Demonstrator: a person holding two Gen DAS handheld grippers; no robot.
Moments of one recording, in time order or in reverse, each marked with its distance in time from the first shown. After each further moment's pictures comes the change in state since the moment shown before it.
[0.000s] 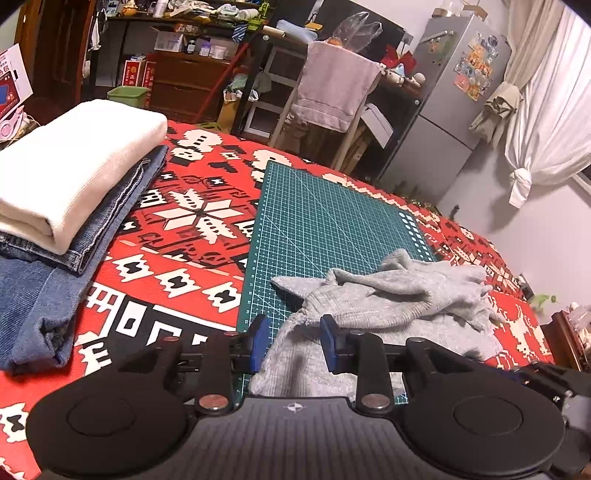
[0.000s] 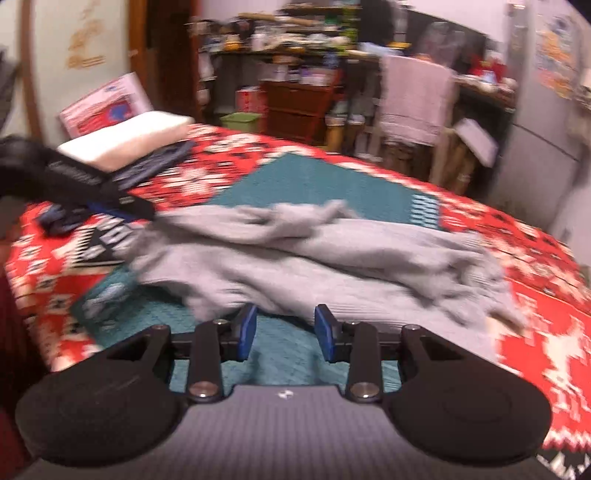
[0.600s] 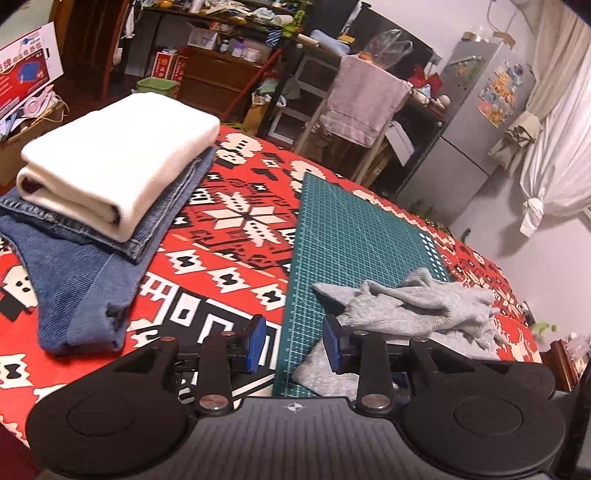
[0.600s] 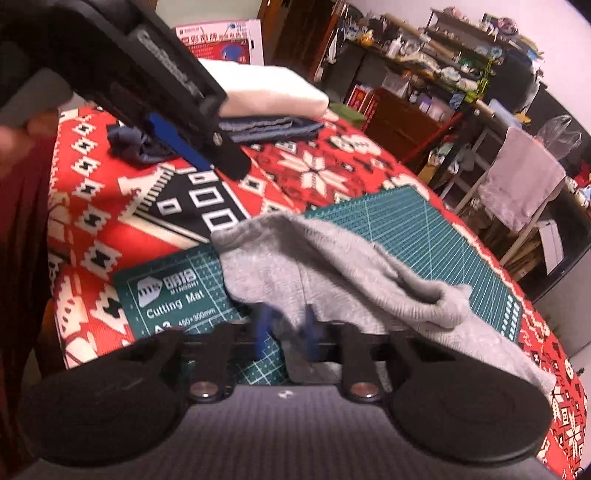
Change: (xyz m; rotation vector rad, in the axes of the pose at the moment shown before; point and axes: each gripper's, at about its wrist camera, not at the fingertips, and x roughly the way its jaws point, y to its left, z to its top) left arm -0.024 0.036 0.000 -0.093 -0.023 0.030; right arm 0.060 0.081 0.029 -0.404 0.050 0.084
